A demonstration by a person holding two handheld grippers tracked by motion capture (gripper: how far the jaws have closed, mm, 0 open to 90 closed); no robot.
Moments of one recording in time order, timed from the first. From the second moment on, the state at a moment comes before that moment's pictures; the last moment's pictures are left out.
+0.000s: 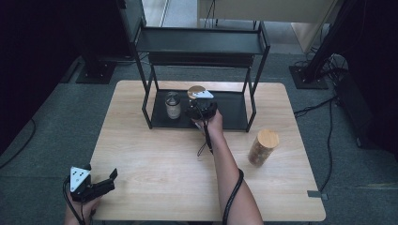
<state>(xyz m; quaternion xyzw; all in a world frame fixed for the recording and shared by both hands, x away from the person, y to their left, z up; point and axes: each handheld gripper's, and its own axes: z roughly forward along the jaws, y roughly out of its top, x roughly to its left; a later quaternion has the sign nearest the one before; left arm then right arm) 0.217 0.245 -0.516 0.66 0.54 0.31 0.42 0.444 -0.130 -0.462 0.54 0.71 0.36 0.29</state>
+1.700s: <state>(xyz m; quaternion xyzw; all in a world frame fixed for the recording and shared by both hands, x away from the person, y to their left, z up) 0.217 0.243 -0.516 0.66 0.54 0.31 0.42 0.385 -0.152 -0.519 0.54 0.72 0.37 0.24</state>
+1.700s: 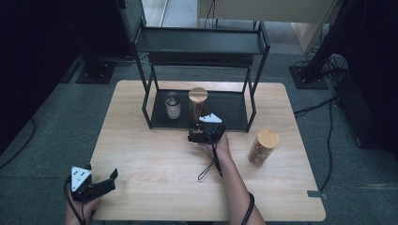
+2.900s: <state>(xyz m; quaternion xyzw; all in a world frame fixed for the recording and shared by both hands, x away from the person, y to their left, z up) 0.217 0.242 -0.516 0.66 0.54 0.32 0.41 0.335 -0.154 -0.521 0.53 0.71 0.39 0.26</state>
